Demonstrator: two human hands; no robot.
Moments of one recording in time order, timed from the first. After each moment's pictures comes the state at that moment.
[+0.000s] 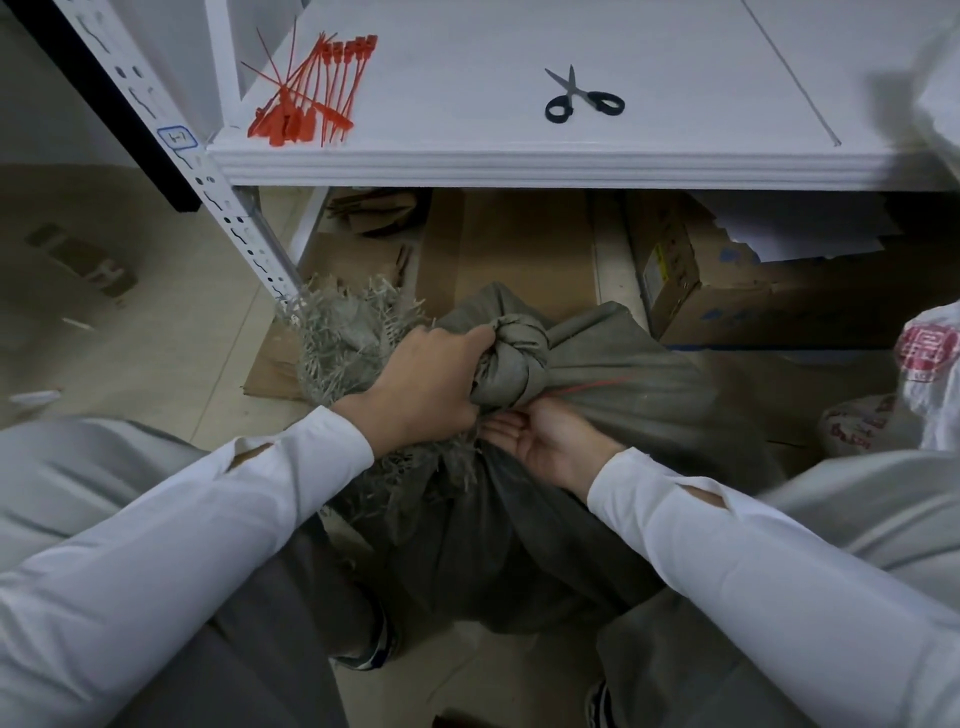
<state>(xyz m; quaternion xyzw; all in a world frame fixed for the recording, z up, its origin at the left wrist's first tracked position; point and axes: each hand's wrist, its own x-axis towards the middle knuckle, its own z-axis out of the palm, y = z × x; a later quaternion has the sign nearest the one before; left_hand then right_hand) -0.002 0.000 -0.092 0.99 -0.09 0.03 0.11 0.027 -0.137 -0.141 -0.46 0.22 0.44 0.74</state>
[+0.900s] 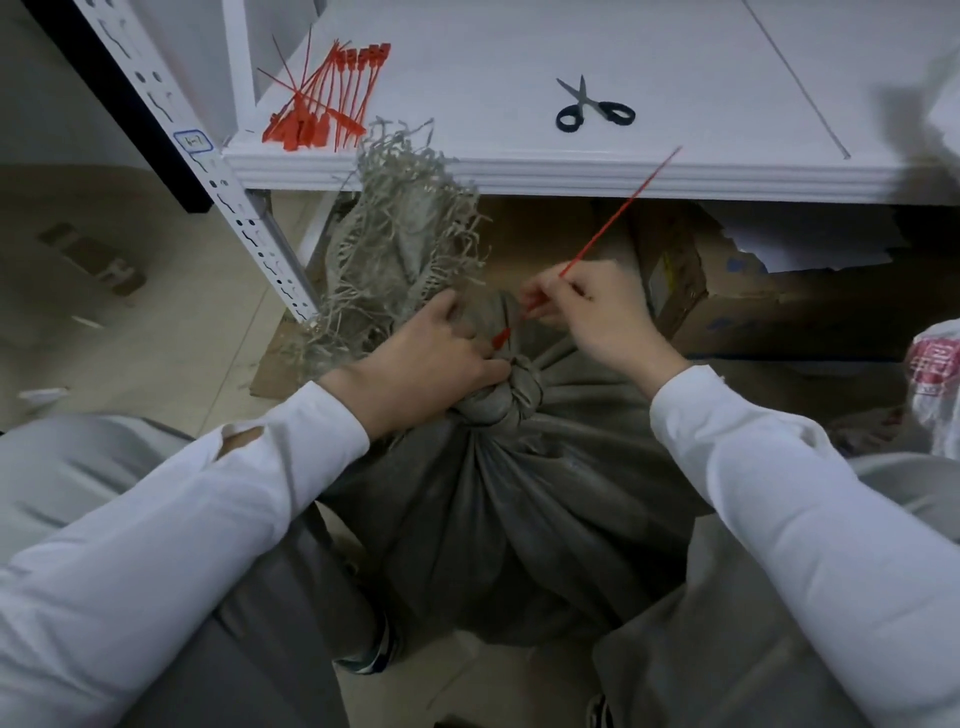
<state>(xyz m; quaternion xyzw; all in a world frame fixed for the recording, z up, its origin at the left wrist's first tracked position) 0.001 0.012 -0.064 0.93 -0.29 0.01 -0.22 0.103 -0.156 -0.076 -0.82 -0.23 0.10 0.52</state>
